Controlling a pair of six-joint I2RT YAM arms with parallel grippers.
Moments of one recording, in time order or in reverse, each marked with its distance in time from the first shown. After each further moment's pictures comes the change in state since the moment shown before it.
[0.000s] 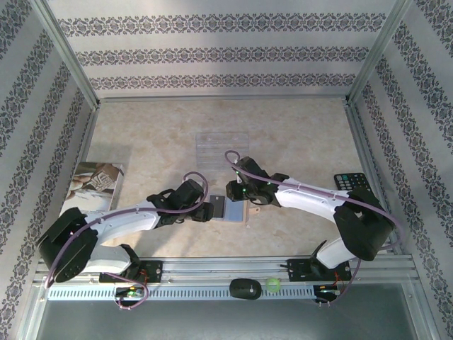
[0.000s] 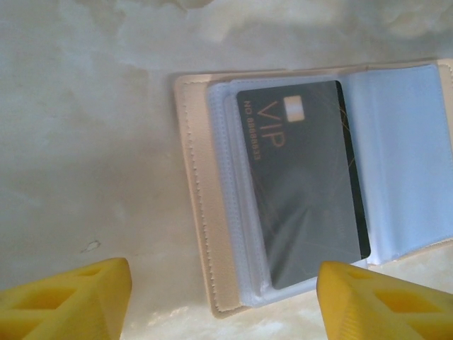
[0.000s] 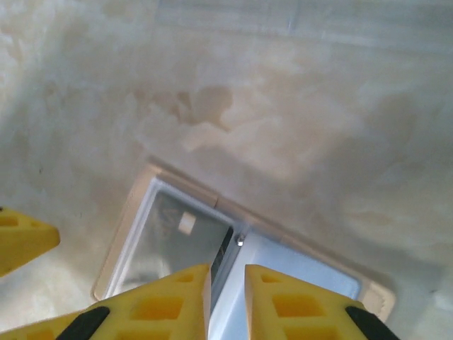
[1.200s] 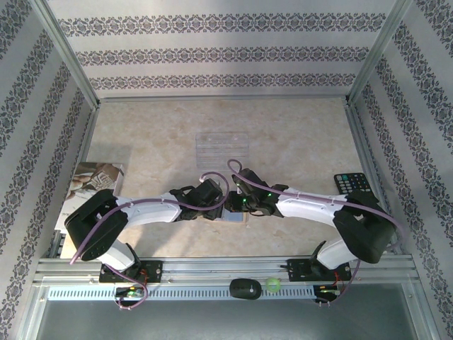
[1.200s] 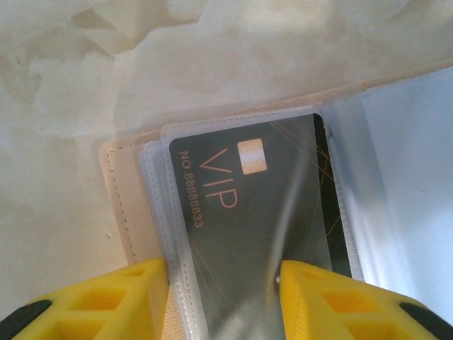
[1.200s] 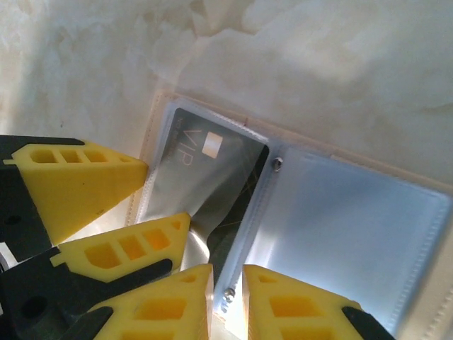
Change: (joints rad) left arm -0.071 0.234 0.140 0.017 -0.116 0.059; right arm 0.060 -0.018 -0.108 0.113 -0.072 0.183
